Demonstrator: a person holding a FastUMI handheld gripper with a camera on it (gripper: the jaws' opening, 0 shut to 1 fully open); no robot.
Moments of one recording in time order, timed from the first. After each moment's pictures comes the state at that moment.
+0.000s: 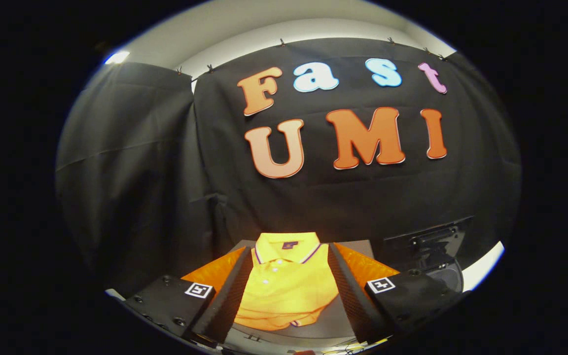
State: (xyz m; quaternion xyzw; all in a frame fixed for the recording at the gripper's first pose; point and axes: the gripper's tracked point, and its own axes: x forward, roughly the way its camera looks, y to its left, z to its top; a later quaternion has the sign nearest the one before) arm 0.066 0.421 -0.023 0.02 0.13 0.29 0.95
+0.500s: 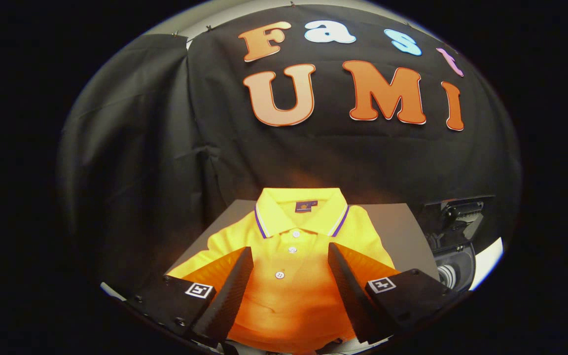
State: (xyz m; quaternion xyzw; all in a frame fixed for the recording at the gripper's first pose) arm 0.118 0.485 -0.146 -0.04 0.25 0.24 0.94
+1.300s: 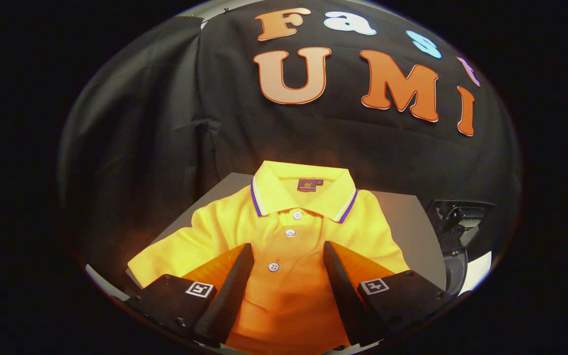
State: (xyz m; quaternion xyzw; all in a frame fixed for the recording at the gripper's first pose) arm 0.122 0.489 -0.178 -0.09 0.28 0.26 0.92
